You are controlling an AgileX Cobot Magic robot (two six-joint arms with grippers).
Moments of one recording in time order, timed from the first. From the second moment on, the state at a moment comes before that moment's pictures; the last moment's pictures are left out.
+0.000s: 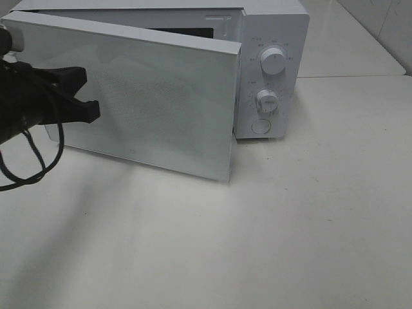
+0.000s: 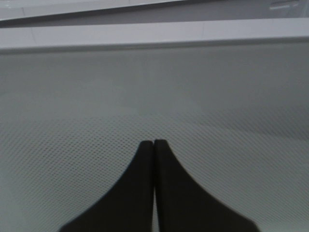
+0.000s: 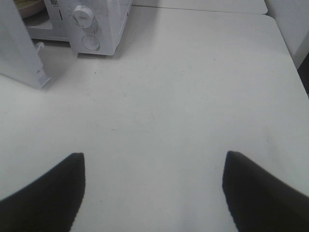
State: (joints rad) left arm -0.40 1.63 -0.52 0.05 -0.86 -0.02; right arm 0.15 0.00 -0.51 -0.07 1.05 0.04
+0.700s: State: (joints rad) left arm -0.60 1.85 -0.83 -0.07 -0.76 0.02; right arm 0.15 0.00 -0.51 -0.07 1.05 0.04
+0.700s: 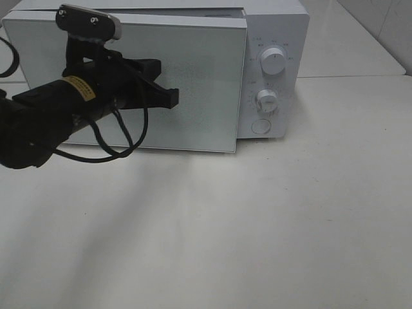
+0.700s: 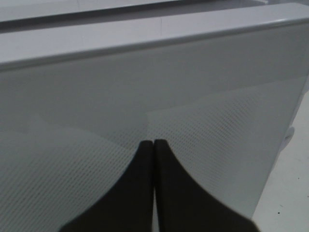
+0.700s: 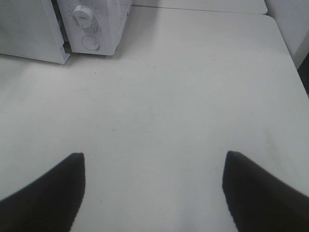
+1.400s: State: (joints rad) left arm -0.65 1.99 -1.11 -0.05 -0.61 0.05; right arm 0.15 0.00 -0.51 -0.07 1.05 0.04
